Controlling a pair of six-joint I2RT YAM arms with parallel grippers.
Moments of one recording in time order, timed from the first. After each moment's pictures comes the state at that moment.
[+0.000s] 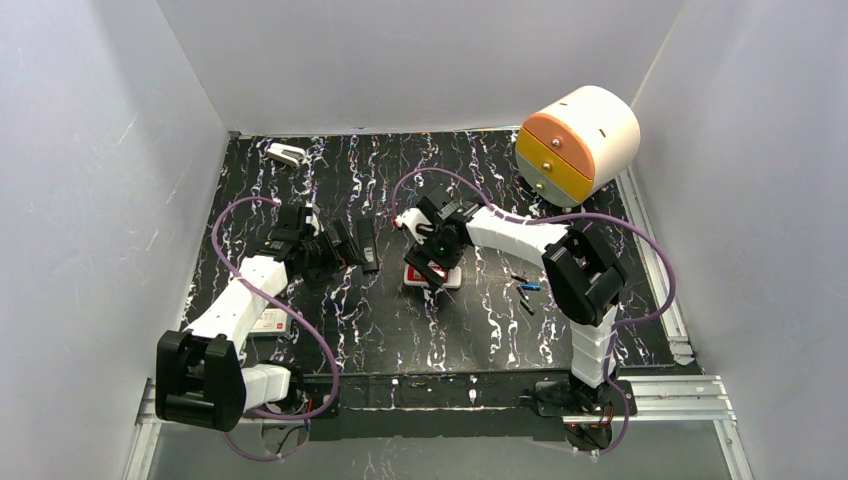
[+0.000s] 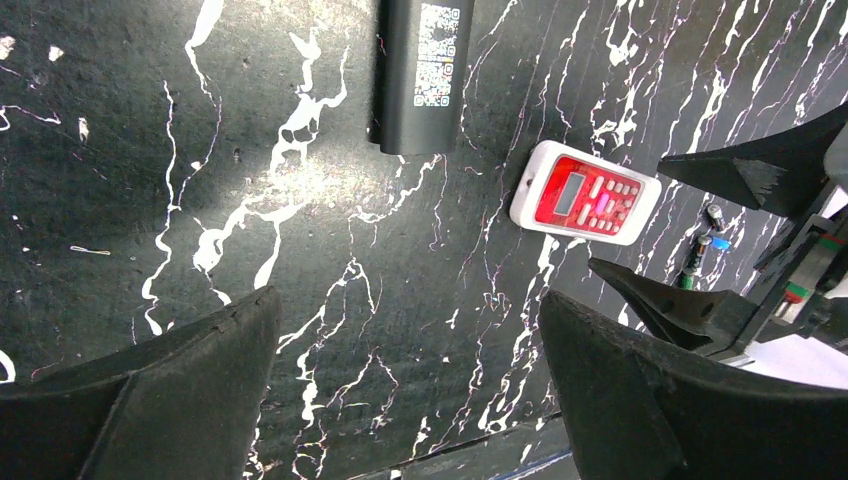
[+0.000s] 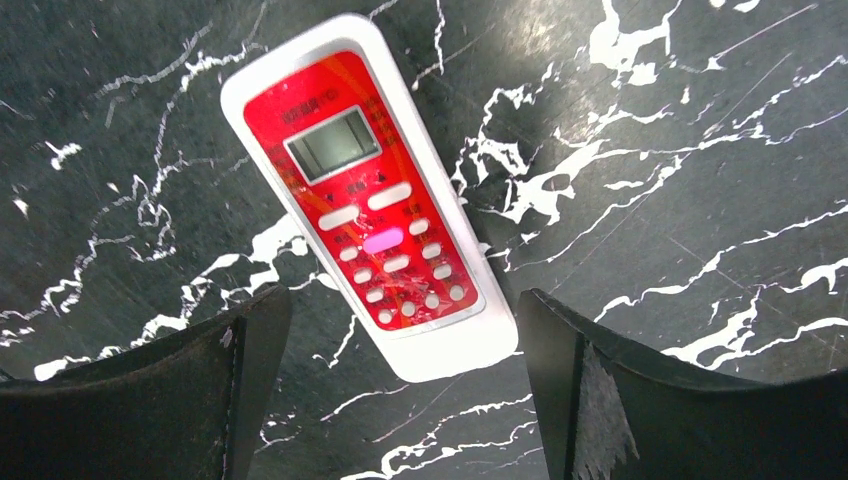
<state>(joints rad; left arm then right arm) -0.18 1.22 0.78 -0.56 0.26 -0.62 0.80 1.94 1.43 -0.68 -0.18 -0.23</state>
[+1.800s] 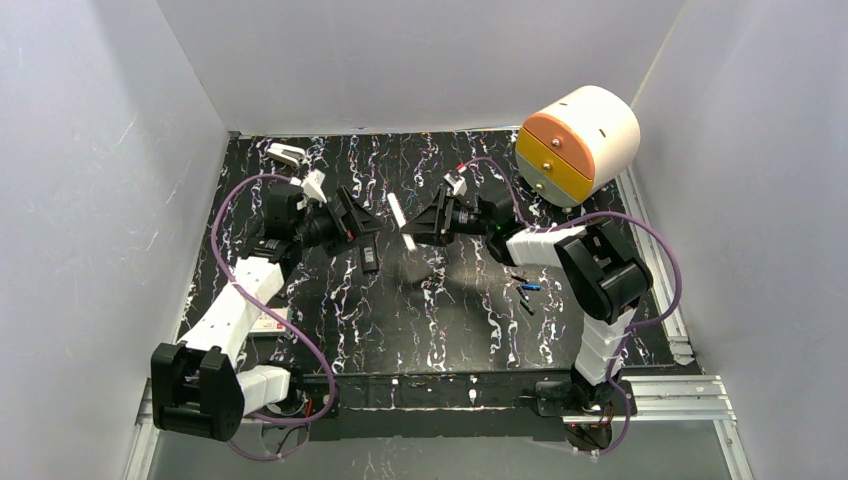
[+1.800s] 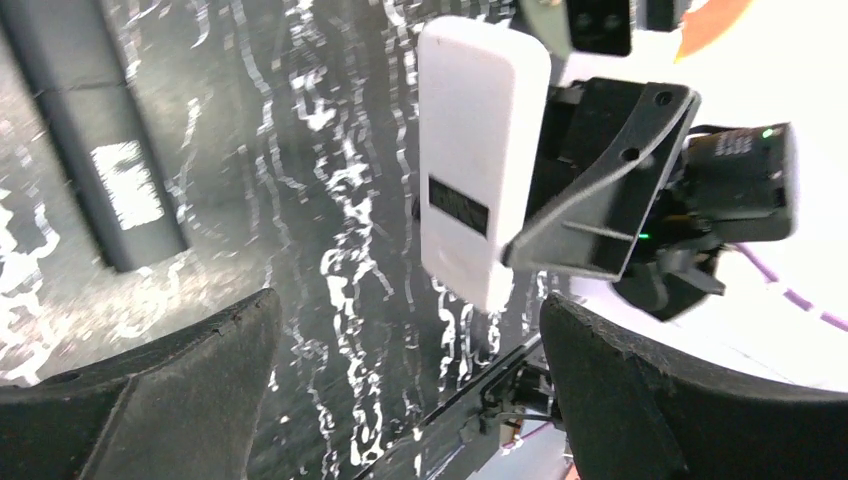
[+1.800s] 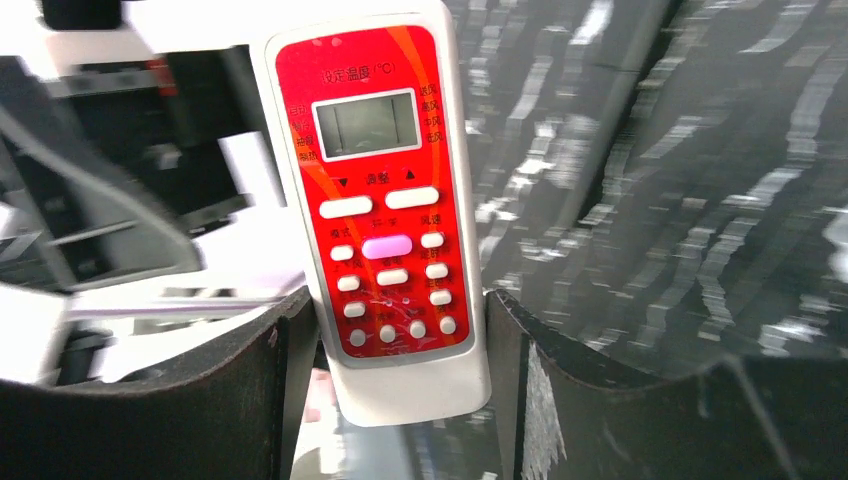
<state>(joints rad) -0.18 1.17 0.82 -0.28 0.53 -0.72 0.59 1.86 0.97 0.65 -0.79 1.06</state>
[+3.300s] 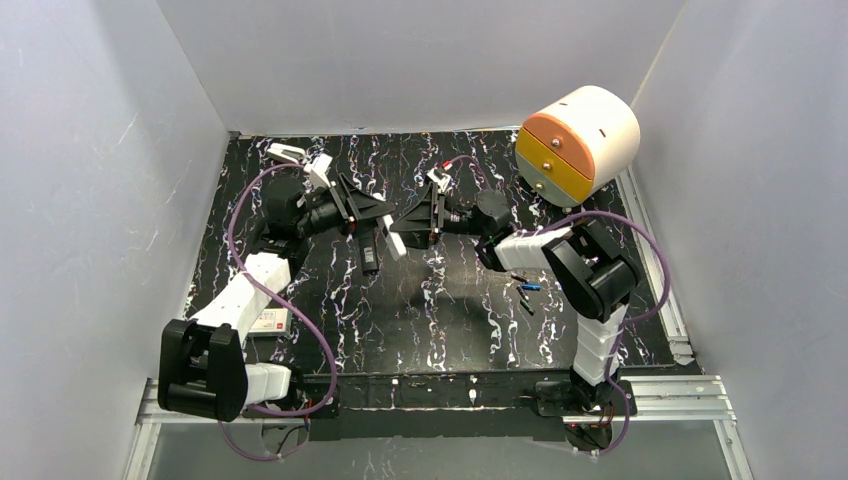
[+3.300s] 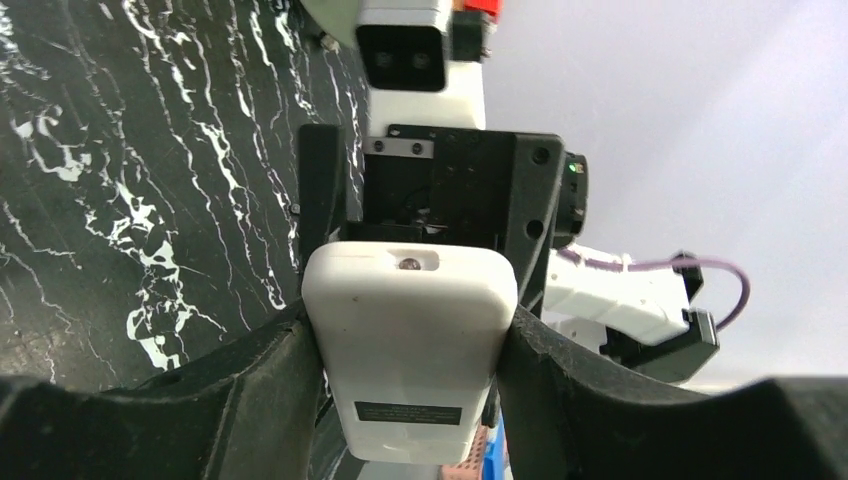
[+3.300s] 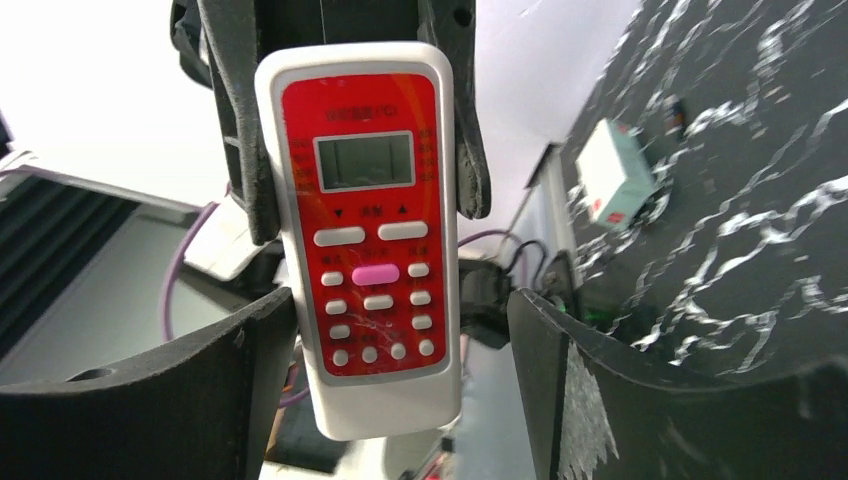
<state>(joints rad) -0.19 1.26 0.78 0.27 0.86 -1.07 0.66 1.92 0.97 1.24 -0.91 1.57</state>
